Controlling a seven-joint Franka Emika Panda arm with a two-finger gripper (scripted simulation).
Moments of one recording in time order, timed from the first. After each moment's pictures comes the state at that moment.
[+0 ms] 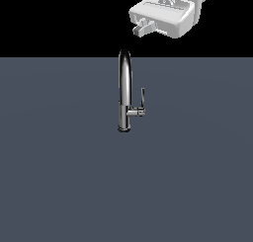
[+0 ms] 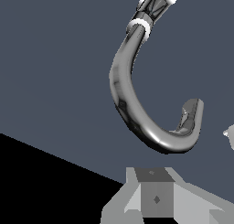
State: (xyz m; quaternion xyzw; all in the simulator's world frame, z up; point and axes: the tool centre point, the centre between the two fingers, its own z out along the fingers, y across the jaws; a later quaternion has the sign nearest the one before) arm 0.016 -0.033 0.351 -0.81 0.33 0.35 0.33
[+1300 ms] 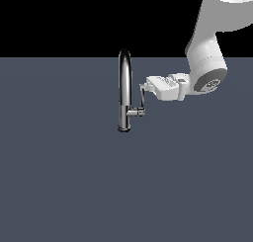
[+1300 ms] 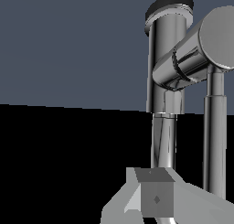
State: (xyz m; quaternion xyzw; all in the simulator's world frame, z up) arm 0.094 -0.060 0.177 -0.54 0.47 0.50 0.48
